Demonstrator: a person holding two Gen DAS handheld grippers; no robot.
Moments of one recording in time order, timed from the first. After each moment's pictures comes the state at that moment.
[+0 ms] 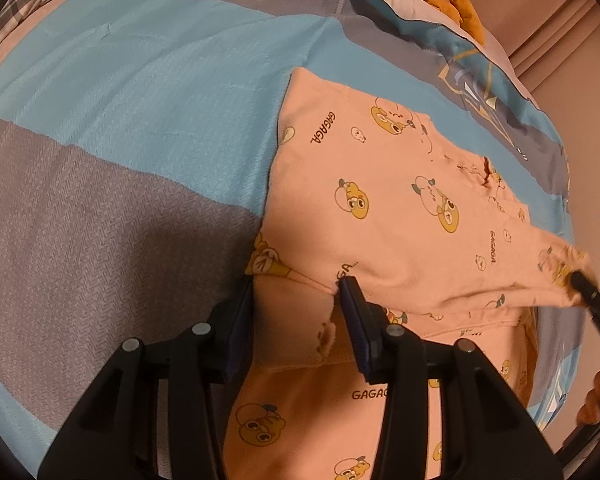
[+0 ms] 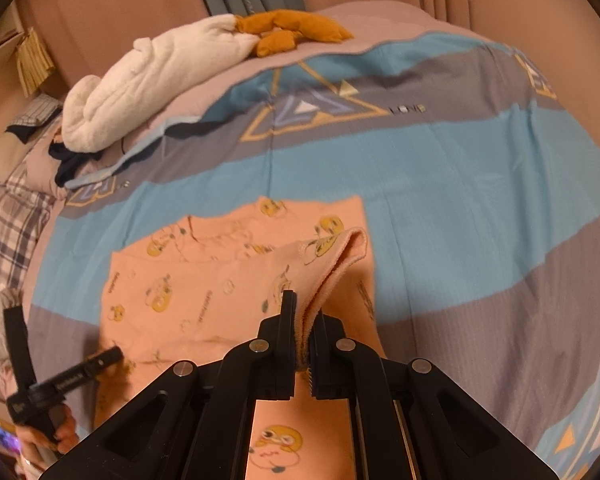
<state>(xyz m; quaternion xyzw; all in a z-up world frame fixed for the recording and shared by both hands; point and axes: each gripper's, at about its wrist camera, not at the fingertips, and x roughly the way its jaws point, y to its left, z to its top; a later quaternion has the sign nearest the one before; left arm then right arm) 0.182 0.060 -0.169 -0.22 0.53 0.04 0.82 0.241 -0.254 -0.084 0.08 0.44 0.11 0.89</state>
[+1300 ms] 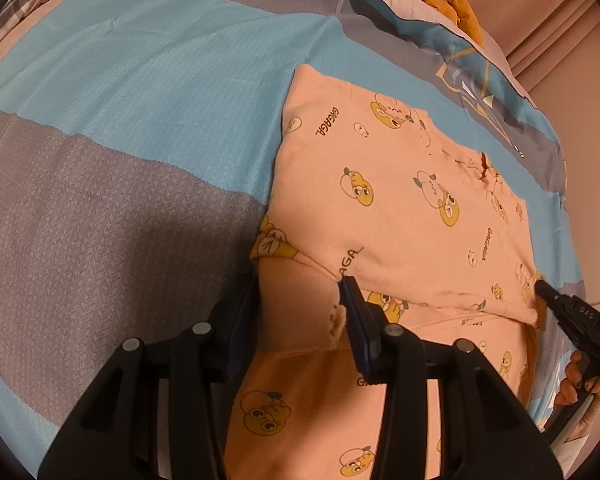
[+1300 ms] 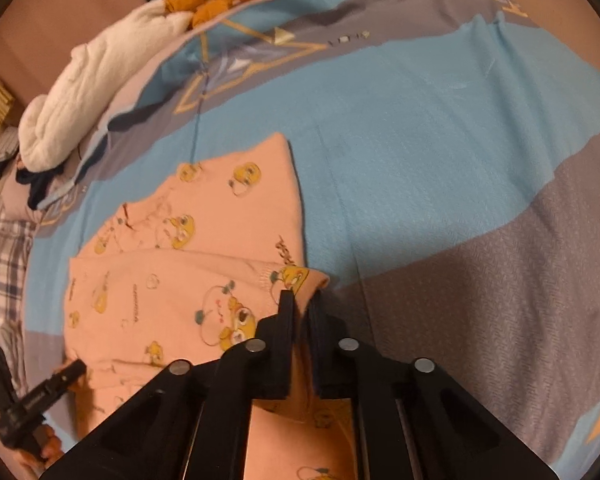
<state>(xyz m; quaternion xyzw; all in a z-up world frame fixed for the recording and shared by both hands) 0.171 0.058 -0.169 -0.22 0.52 0.03 0.82 0.253 -0.292 -0.135 0.15 0.49 0.07 0.86</state>
